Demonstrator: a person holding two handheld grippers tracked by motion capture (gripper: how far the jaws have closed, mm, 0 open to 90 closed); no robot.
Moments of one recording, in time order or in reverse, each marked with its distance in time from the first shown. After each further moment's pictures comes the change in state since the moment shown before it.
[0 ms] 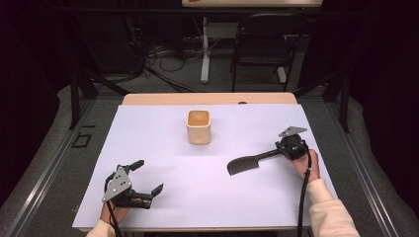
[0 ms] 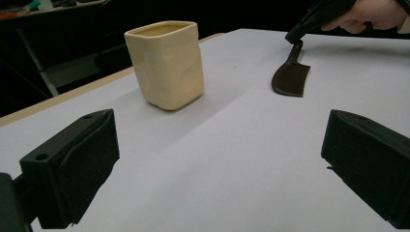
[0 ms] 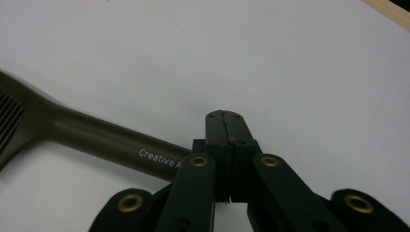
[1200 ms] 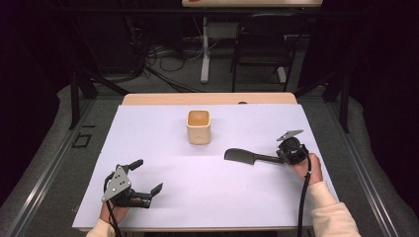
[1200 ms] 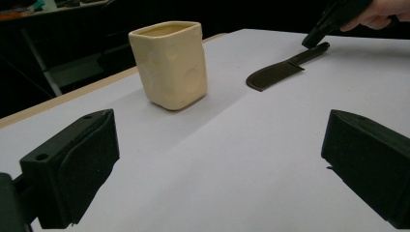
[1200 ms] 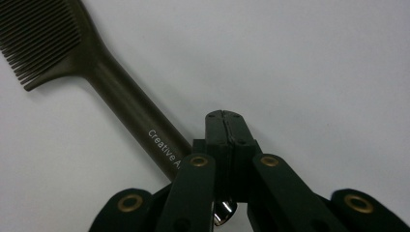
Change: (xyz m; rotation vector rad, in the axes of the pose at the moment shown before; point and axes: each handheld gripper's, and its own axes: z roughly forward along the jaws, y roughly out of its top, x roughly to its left) left arm 0.003 0.000 0.000 -0.002 0.009 -0.008; right arm 0.013 -0.001 -0.012 0.159 0.029 0.006
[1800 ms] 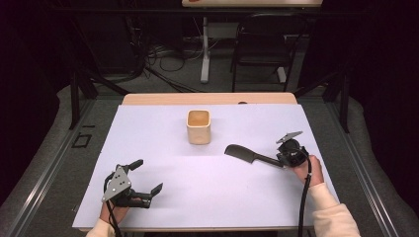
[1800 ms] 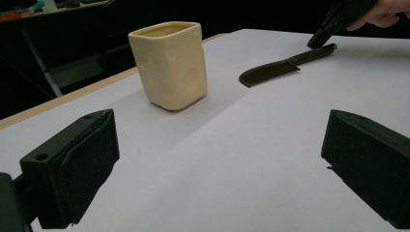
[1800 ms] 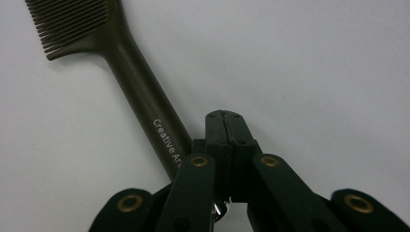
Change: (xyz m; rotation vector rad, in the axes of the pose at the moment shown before) left arm 0.000 0.001 -0.001 -0.003 0.001 0.005; right arm 0.007 -0.002 -0.006 0.036 0.015 0.001
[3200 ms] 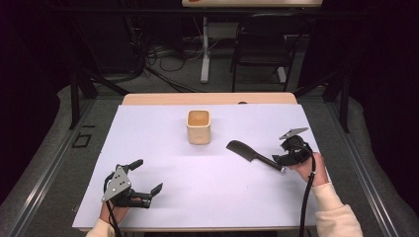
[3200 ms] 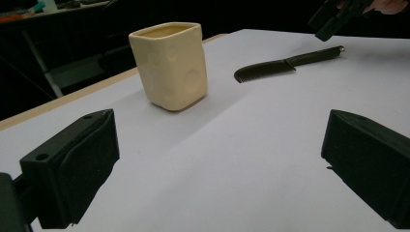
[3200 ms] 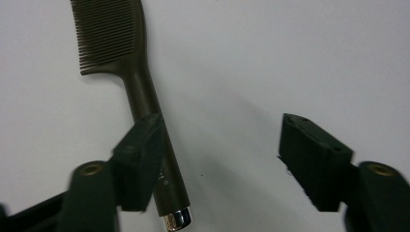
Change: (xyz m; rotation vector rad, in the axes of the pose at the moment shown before) left arm 0.000 0.000 0.000 0.001 0.001 0.002; right arm -0.003 0.009 -0.023 -0.055 0.007 0.013
